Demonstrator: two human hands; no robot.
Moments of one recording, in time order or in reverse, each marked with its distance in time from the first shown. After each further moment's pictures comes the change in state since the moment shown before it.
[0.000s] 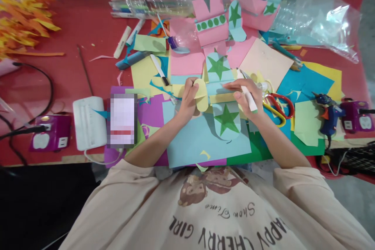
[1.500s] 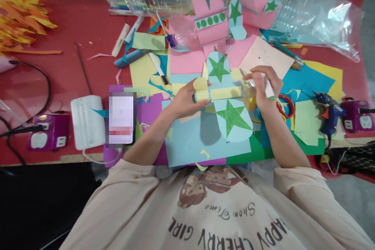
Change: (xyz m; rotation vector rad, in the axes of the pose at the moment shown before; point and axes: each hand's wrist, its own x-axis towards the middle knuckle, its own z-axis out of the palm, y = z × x) left_hand 0.010 0.030 -0.031 0.376 -0.366 0.187; right_hand 0.011 0.004 -0.029 -0.262 0.252 0.173
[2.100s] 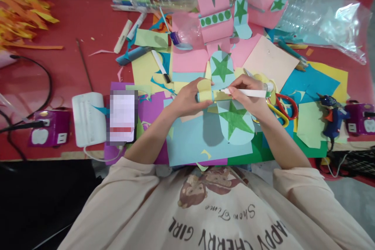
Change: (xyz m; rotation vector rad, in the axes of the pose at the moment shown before) left_hand 0.001 -0.003 0.000 0.054 -0.033 0.029; right_hand 0.002 -0.032 0.024 0.207 -0.391 0.078
